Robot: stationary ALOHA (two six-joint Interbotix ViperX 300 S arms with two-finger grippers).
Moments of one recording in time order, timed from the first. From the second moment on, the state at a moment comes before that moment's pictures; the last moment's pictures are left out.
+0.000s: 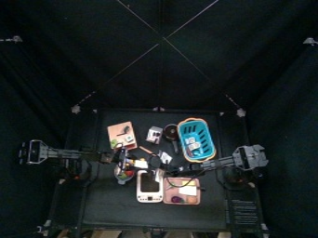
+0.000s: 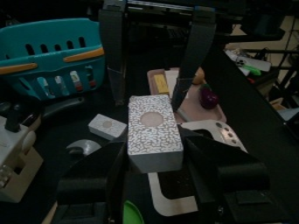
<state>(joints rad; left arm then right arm) 0.16 -0.41 1.12 0.57 -0.54 -0.42 0.09 0.09 0.34 -1.21 0.31 1.34</state>
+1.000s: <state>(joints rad) 0.16 -0.41 1.12 0.58 -0.54 -0.42 0.07 0.14 0.33 -1.21 0.26 1.34</state>
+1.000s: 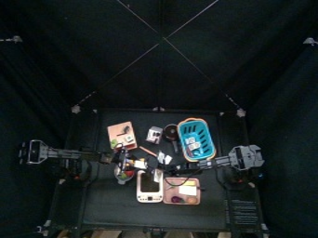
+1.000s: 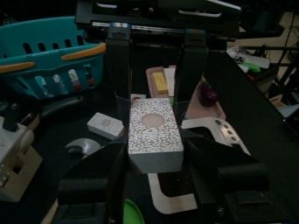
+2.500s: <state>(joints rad) 0.18 -0.57 1.23 0.46 -0.54 -0.42 0.35 0.28 0.20 -0.86 0.84 1.92</state>
